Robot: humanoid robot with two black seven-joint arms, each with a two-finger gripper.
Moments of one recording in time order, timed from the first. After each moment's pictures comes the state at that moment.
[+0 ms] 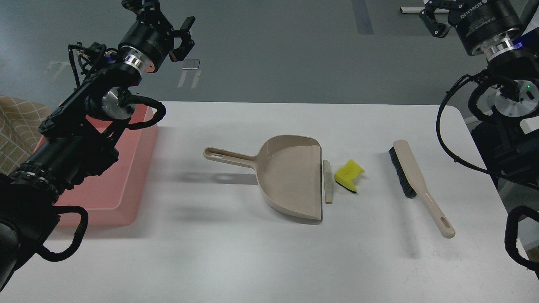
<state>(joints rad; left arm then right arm) -0.91 0.28 -0.96 -0.67 0.31 -0.29 -0.25 0.91 -0.25 1.26 0.74 -0.44 0.44 0.13</state>
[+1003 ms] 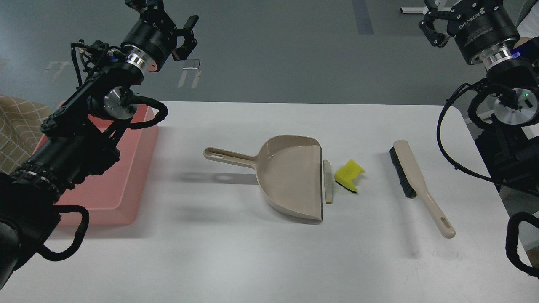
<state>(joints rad) -0.91 0.28 -0.96 -0.69 0.33 -0.30 -0.26 0.88 -0.26 1.26 0.74 -0.43 0.45 0.13</state>
